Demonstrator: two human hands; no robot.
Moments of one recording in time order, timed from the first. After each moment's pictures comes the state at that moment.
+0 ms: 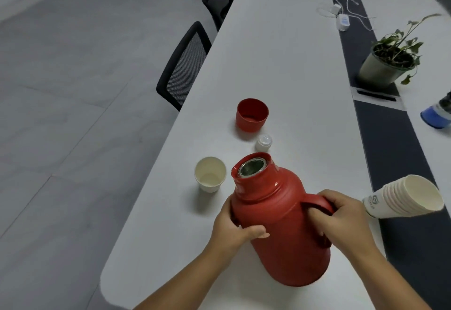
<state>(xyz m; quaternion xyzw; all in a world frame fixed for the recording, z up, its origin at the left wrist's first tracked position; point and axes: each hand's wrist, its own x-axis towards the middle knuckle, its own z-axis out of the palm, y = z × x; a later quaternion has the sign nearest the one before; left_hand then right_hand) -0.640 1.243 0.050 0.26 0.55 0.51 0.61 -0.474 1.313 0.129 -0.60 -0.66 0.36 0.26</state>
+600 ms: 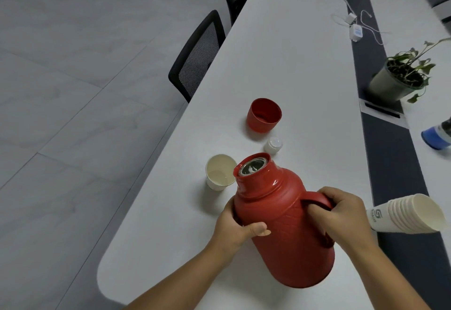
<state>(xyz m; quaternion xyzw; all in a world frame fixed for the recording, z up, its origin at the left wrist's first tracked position) -0.657 1.245 0.035 0.22 0.48 0.55 0.65 -0.508 1.325 0.134 -0.61 -0.70 0.30 0.19</state>
